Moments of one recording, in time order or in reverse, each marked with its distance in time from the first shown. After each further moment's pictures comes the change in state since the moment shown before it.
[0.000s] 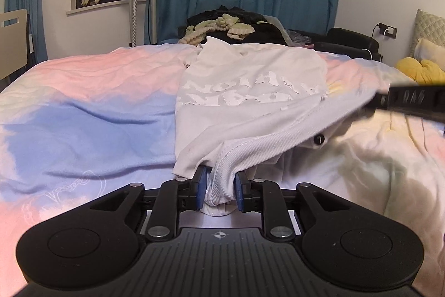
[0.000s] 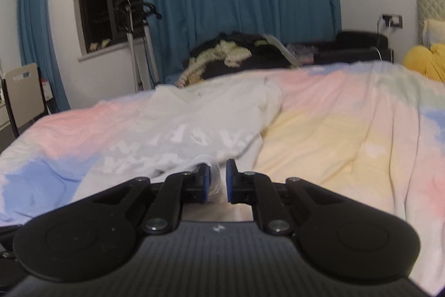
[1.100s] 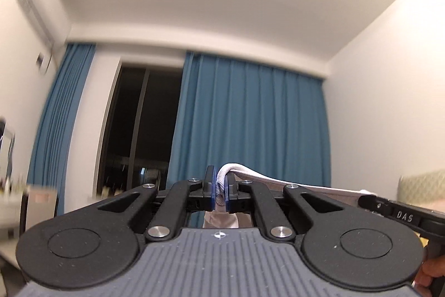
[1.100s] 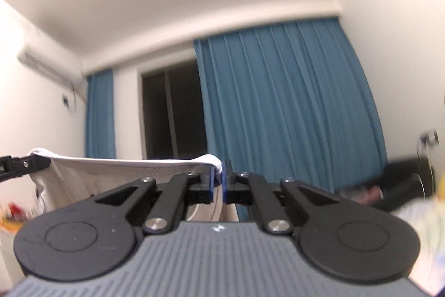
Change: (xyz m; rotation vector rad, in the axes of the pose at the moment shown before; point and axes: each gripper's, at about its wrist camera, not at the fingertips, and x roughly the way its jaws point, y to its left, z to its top) left arm -0.351 0.011 0.200 0.001 -0.886 0.016; right arm -0.271 0.048 0.186 -0.001 -0.720 0.304
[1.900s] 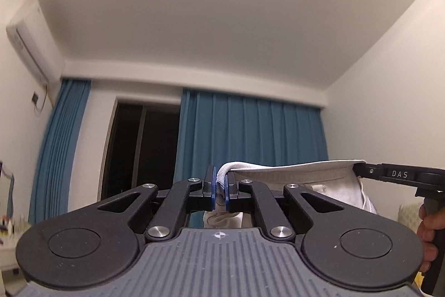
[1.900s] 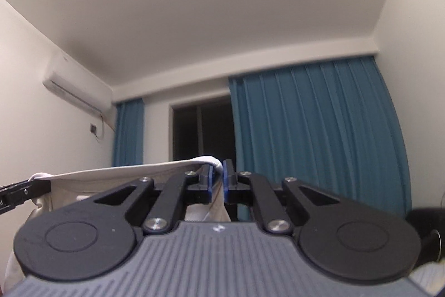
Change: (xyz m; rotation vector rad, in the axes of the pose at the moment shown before) left arm 0.049 -0.022 0.093 0.034 -0.025 0.006; right arm 0.044 0.026 0.169 -0.041 -0.010 0.102
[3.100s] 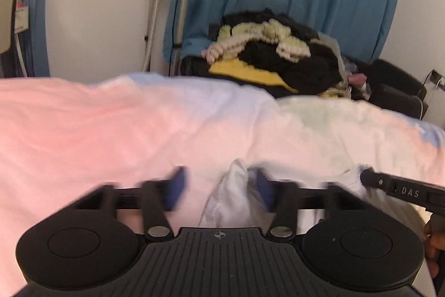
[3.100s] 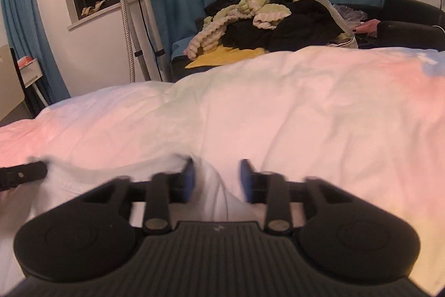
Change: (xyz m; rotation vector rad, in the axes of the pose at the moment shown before) left arm 0.351 0.137 -0.633 -0.174 0.923 0.038; right arm 0.300 -0.213 -0.647 0.124 0.897 -0.274
